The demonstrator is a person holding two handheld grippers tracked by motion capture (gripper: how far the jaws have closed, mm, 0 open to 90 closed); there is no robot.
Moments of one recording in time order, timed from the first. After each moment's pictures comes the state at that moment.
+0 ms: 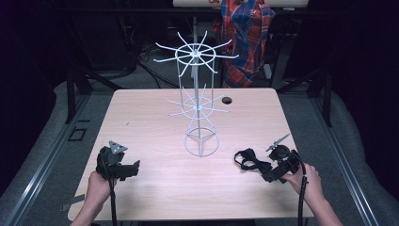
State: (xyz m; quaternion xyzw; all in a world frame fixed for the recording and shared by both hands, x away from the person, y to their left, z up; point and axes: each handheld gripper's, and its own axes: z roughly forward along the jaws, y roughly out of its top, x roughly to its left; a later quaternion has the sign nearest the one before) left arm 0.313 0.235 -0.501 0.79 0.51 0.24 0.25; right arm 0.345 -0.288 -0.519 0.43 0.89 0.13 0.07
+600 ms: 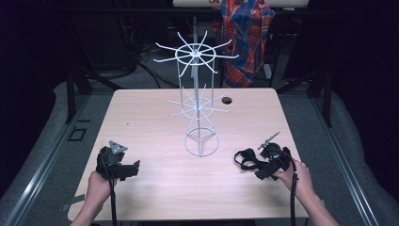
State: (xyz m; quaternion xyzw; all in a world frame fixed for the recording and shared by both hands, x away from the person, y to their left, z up) left arm 0.313 0.235 -0.501 0.79 0.52 0.24 0.24; right arm 0.357 -0.266 -0.525 0.42 0.90 0.12 0.08
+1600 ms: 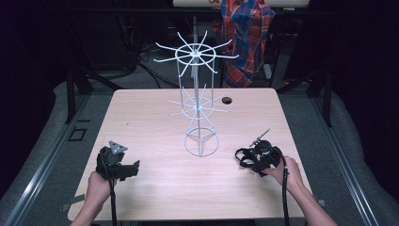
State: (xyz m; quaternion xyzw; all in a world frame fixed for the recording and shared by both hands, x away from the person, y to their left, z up) left arm 0.313 0.235 -0.501 0.79 0.52 0.24 0.24; right arm 0.377 -0.246 -0.538 0.42 0.90 0.11 0.07
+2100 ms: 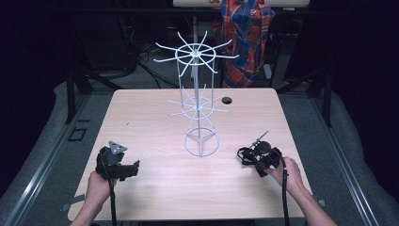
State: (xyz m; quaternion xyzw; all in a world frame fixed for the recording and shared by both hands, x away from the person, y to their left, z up) left arm 0.312 0.236 -0.501 0.79 0.51 0.24 0.24; right arm 0.374 -0.245 -0.540 0.42 0.90 0.09 0.10
